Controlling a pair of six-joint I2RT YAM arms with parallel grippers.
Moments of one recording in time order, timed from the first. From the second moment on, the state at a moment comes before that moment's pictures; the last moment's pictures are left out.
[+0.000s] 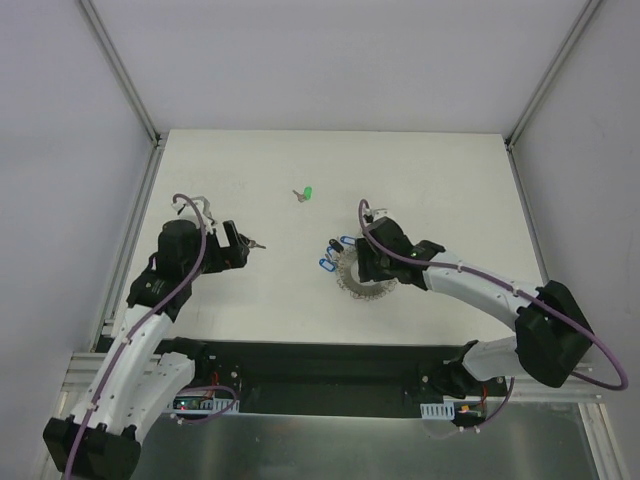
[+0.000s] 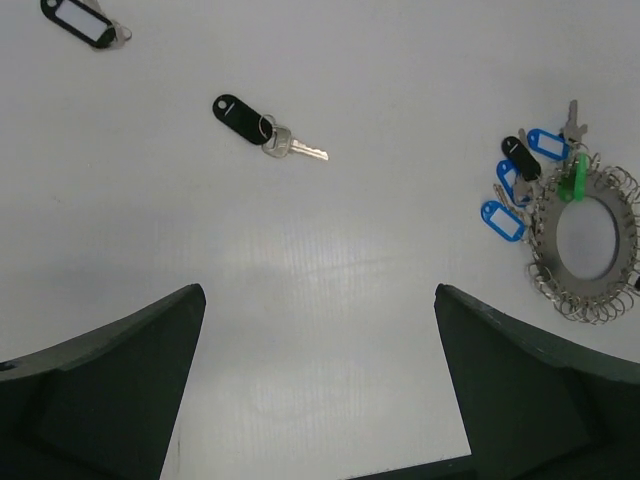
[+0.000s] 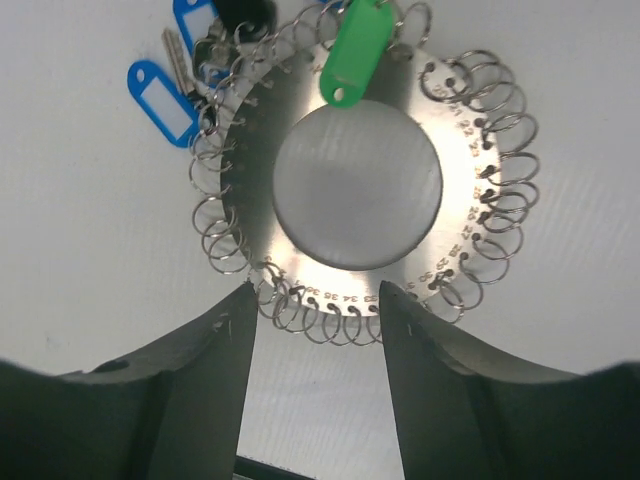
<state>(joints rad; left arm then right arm) -0.21 0.66 0.67 -0.55 0.05 -0.34 0.81 1.40 0.87 -0.47 0.19 0.49</state>
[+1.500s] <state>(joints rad) -0.16 1.78 1.11 -0.46 0.02 -0.51 0.72 1.16 0.62 -0.23 0.28 0.37</state>
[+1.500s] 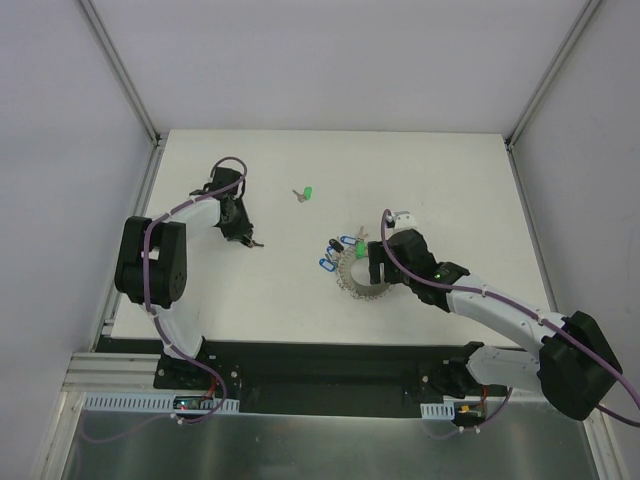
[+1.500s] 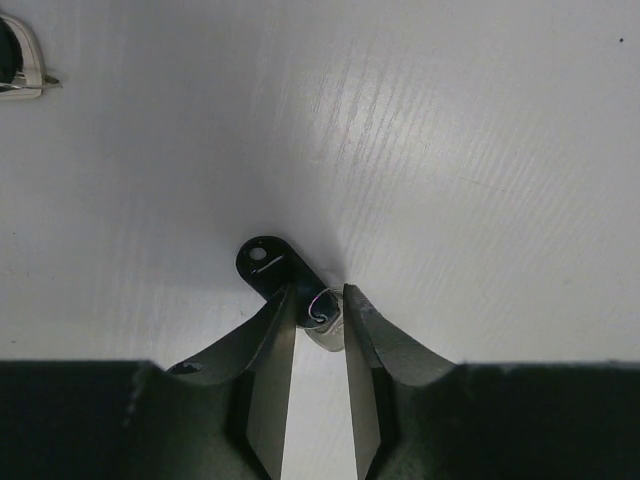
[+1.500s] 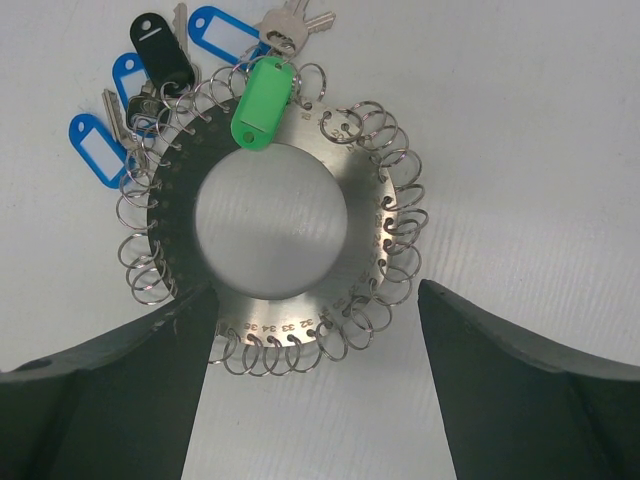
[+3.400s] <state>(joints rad) -0.31 1.62 1.12 -0.49 0.09 -0.32 0.71 1.08 0.62 -0.20 0.17 0.32</state>
